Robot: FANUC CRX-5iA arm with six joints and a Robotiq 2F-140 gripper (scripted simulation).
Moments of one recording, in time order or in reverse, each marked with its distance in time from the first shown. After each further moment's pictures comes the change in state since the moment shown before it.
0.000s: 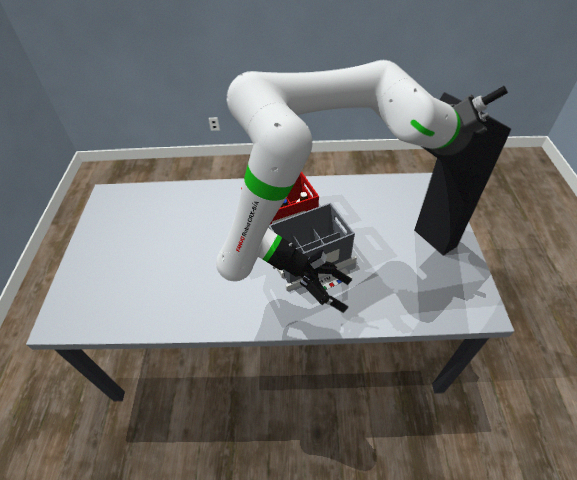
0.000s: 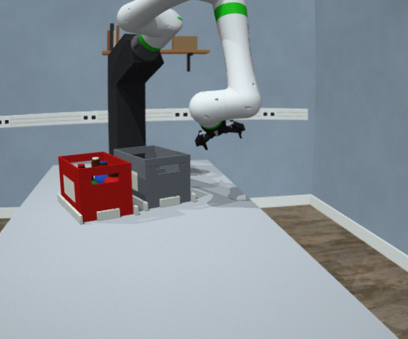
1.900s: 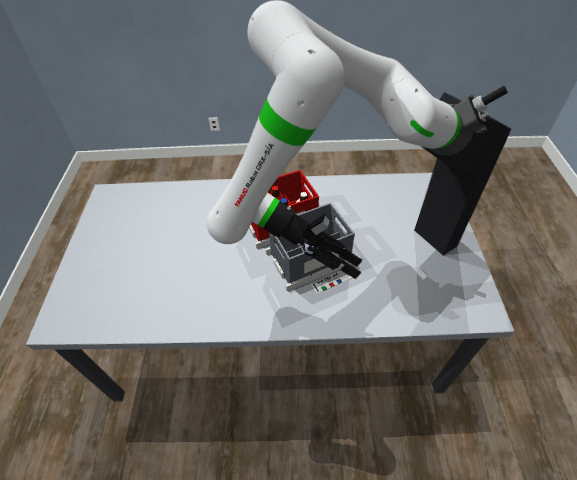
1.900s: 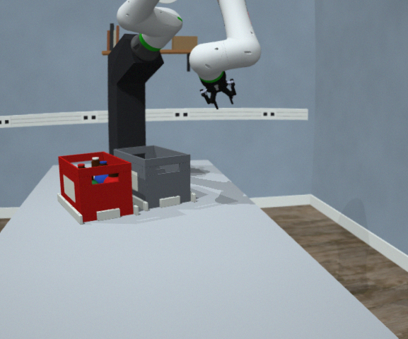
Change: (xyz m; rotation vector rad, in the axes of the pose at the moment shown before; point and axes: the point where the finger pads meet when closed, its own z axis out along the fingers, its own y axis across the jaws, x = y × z) arm 0.136 0.054 -0.069 0.000 0.001 0.000
